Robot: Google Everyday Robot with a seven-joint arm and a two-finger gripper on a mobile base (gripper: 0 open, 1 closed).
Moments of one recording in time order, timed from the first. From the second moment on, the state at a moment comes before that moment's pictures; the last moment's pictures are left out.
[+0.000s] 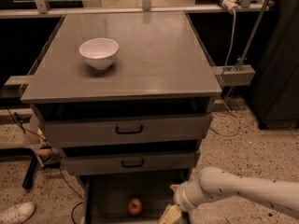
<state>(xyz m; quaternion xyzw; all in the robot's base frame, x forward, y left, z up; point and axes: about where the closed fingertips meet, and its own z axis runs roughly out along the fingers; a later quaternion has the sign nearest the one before) 0.407 -0.066 0.386 -0.48 0.81 0.29 0.17</state>
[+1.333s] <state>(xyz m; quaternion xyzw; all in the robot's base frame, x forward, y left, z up) 0.435 -0.025 0.268 -0.38 0.82 0.36 0.23</state>
